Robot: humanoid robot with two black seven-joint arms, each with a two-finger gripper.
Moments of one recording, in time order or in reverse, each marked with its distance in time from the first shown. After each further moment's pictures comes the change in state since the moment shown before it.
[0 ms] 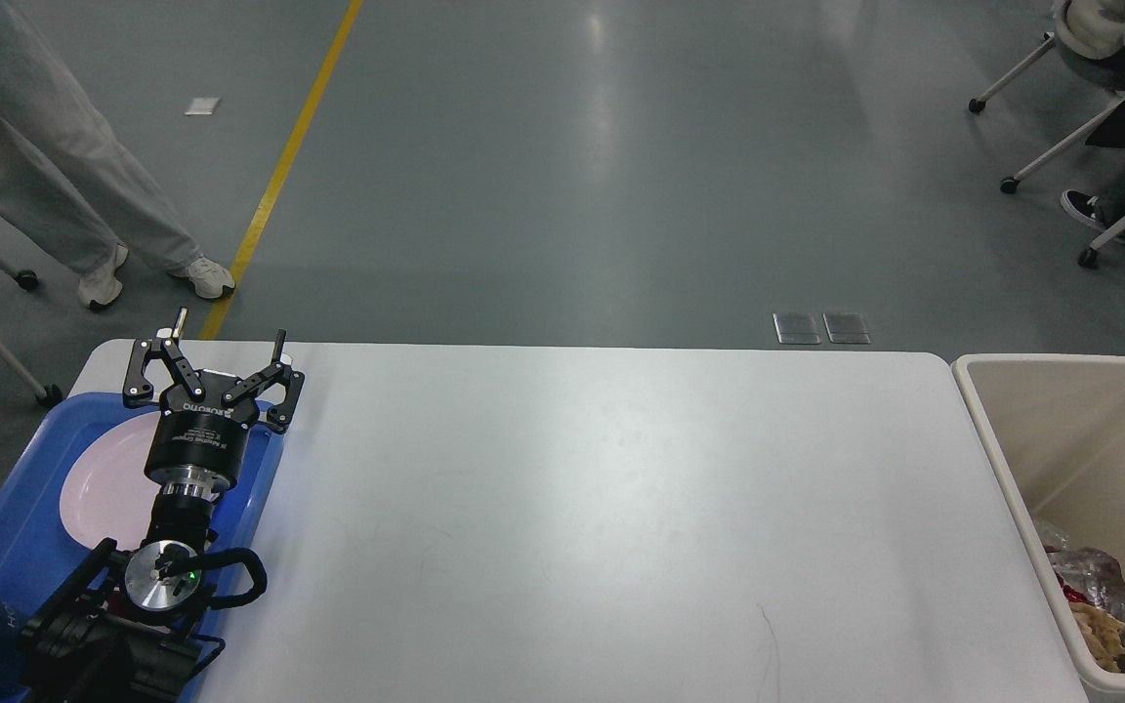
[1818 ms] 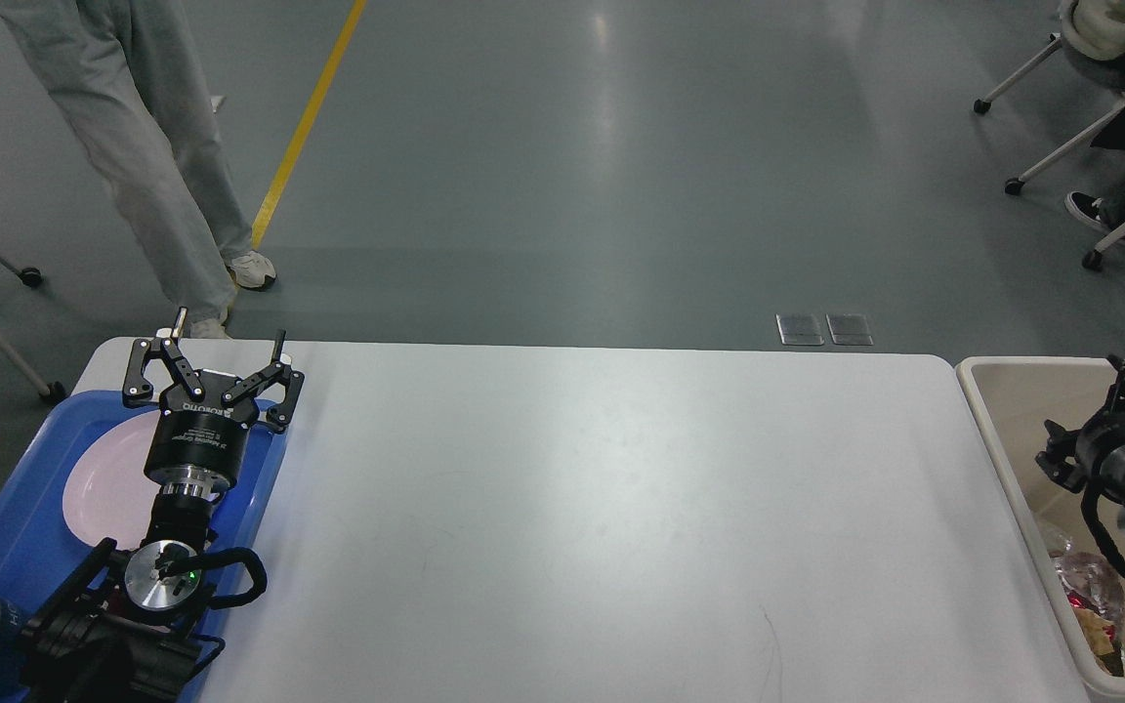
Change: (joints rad) left arm 0.000 0.000 0.000 0.000 0.000 0.000 0.000; right arm -0.287 -0.012 2.162 0.443 -0.013 -0.039 0.121
